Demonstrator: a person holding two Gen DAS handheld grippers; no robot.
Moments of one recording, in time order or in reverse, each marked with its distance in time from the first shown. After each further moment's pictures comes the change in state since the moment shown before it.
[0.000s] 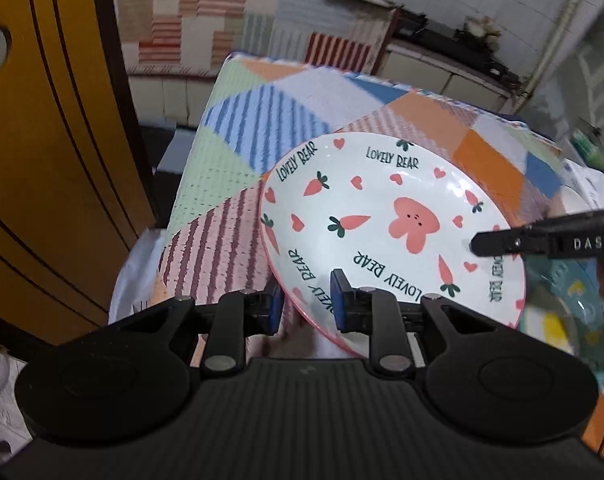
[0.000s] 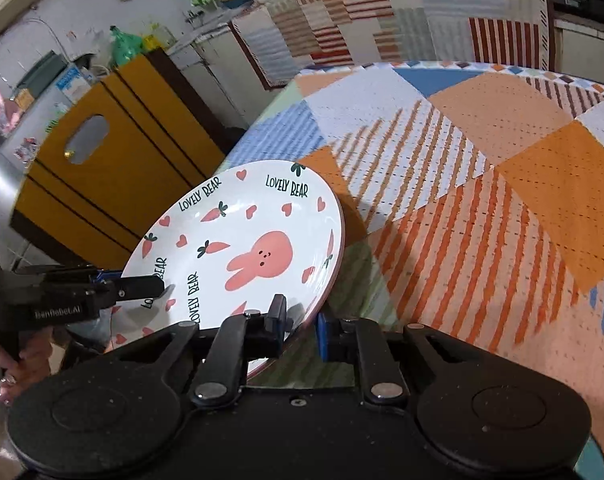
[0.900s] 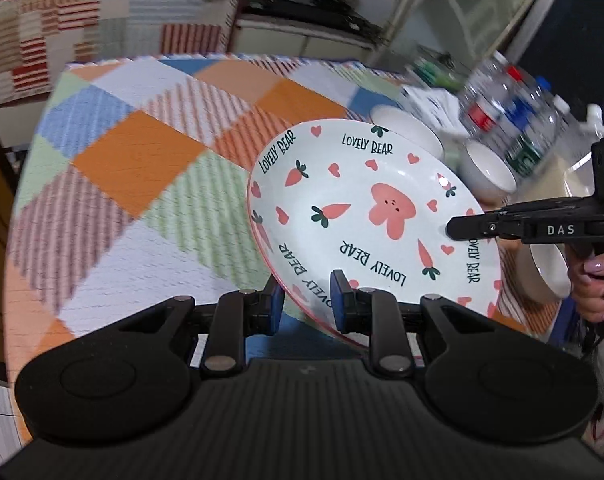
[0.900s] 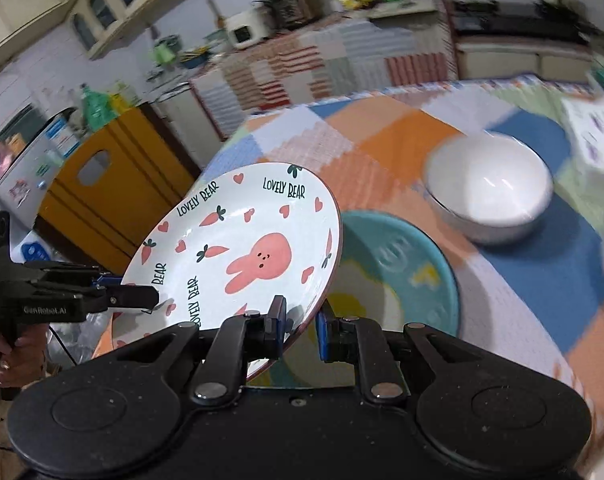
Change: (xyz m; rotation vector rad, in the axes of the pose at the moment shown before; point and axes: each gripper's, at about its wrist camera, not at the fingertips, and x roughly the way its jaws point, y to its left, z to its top) left arm -0.036 -0.111 -0.047 0.214 0.089 -0.310; right arm -0.158 -0.013 -0.132 0.127 -0.166 -0.144
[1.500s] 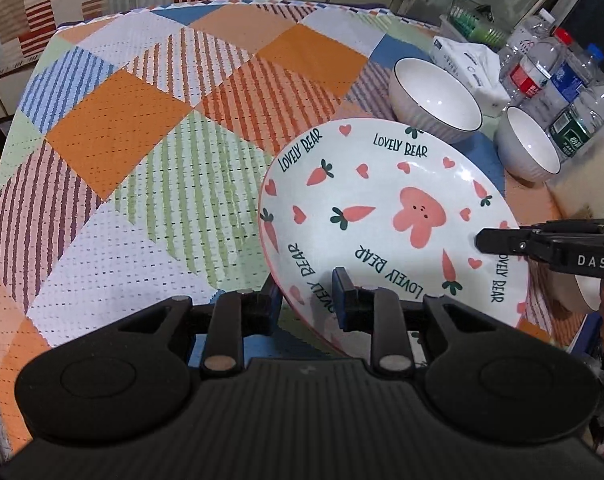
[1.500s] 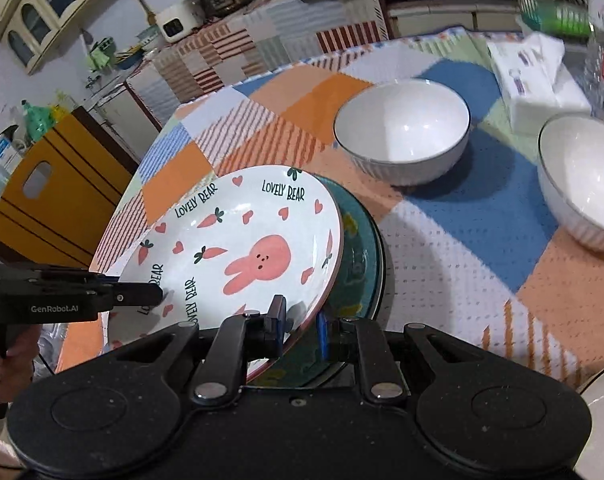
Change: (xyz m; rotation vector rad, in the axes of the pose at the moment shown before) left arm 0.057 -0.021 0.025 -0.042 0.172 0.112; right arm 0.009 -0.029 -0.015 0.129 0.051 -0.120
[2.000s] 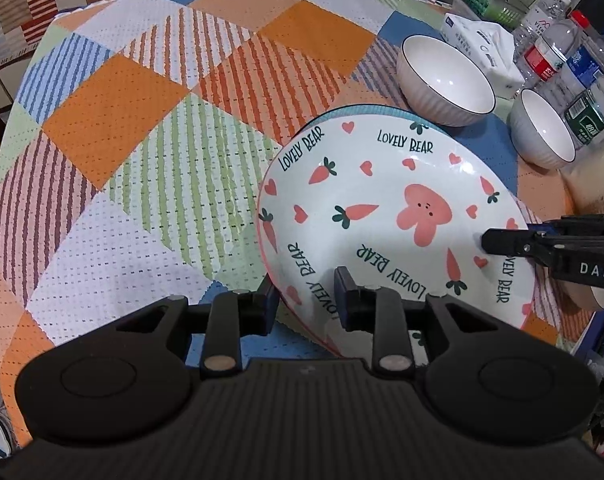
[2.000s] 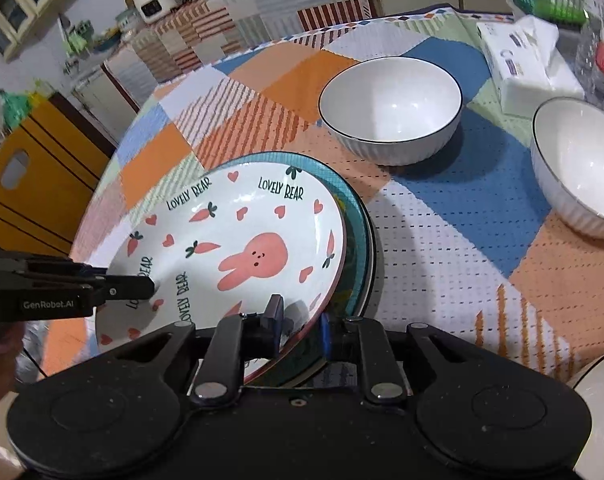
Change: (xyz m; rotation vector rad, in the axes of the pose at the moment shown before) left arm 0.013 -0.008 0.007 -0.009 0.074 0.037; right arm 0.006 0.008 0.004 -0.001 0.076 -0.084
